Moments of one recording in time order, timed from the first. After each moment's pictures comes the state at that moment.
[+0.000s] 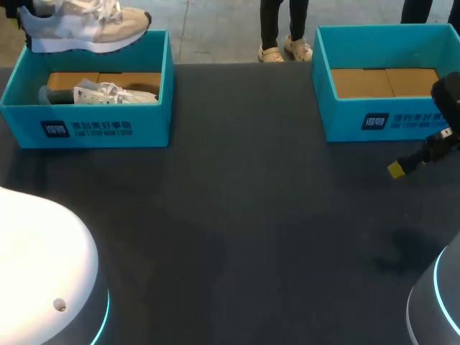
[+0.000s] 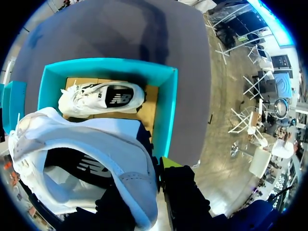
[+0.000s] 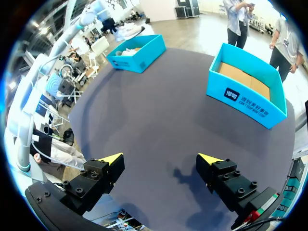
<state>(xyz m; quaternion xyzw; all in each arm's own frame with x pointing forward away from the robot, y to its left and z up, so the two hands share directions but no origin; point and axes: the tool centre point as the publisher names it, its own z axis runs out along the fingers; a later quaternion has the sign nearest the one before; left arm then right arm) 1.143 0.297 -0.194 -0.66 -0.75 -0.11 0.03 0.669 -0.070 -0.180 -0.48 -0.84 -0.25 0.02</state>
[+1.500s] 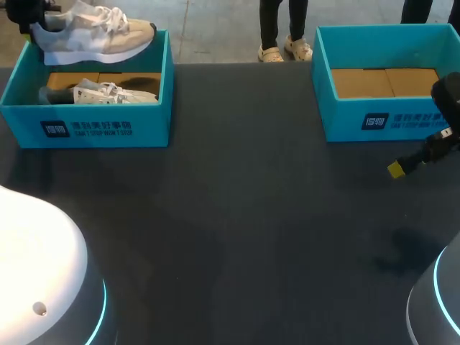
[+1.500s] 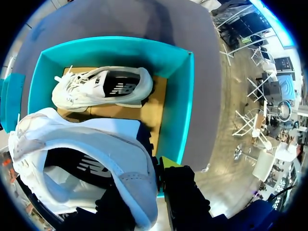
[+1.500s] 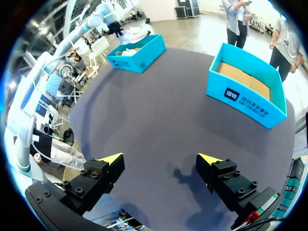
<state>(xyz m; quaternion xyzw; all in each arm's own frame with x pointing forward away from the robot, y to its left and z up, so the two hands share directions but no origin) 1.164 0.294 -0.247 -0.65 -0.75 -0.09 0.03 0.669 -0.070 -0.180 -0.48 -0.84 -0.25 0.02</state>
